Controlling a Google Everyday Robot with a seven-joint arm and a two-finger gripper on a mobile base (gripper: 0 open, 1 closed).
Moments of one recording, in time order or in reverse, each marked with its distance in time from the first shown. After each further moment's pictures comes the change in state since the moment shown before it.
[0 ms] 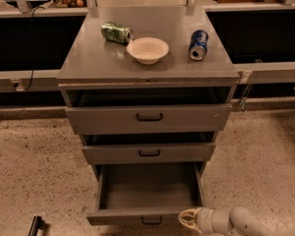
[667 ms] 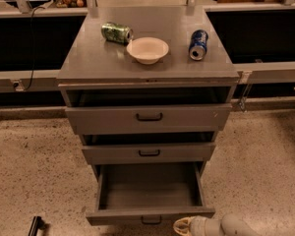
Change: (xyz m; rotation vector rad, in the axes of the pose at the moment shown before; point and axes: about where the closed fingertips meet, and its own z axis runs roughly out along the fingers) arm 0.033 0.036 0.041 -0.047 0.036 0.103
